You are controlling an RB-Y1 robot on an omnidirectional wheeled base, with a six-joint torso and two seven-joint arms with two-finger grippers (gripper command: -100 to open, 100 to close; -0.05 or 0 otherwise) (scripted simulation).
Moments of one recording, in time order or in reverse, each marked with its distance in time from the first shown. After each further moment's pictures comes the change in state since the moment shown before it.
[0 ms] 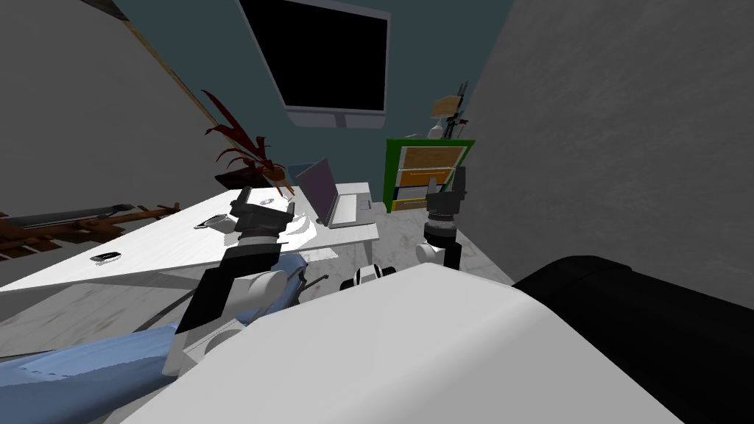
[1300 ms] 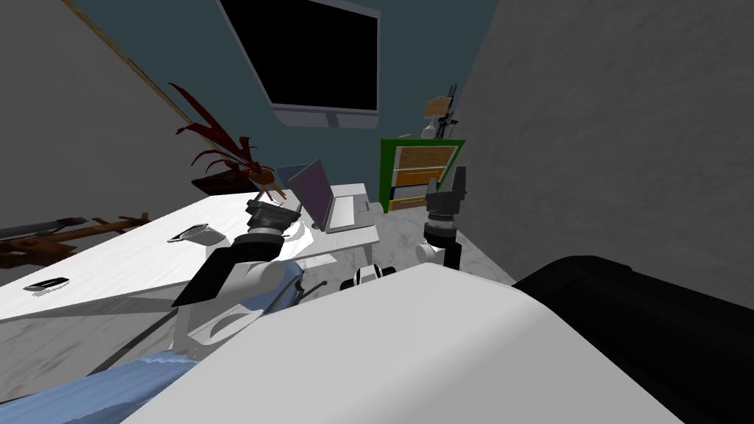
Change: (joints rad) left arm -0.109 -0.039 0.046 0.001 0.044 0.320 0.164; right arm 0.000 0.000 0.000 0.000 0.000 0.000 0.000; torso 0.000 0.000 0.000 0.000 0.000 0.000
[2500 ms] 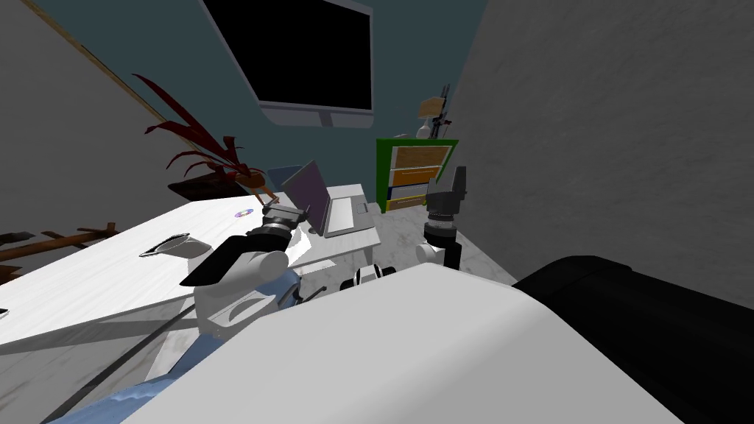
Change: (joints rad) left arm -0.093 -0.146 0.040 0.004 0.040 0.273 0.142; right arm 0.000 0.000 0.000 0.000 0.000 0.000 0.000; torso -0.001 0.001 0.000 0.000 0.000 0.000
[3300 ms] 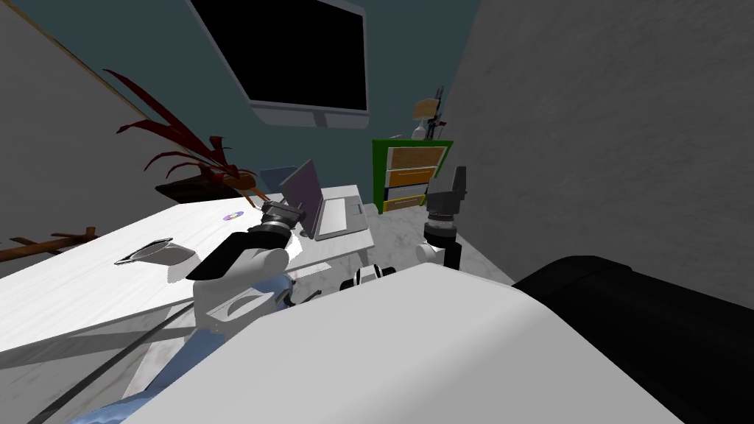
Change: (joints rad) left arm -0.027 0.057 -0.009 0.030 -0.048 -0.013 -0.073; right arm 0.000 0.000 0.000 0.000 0.000 0.000 0.000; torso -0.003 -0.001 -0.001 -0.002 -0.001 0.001
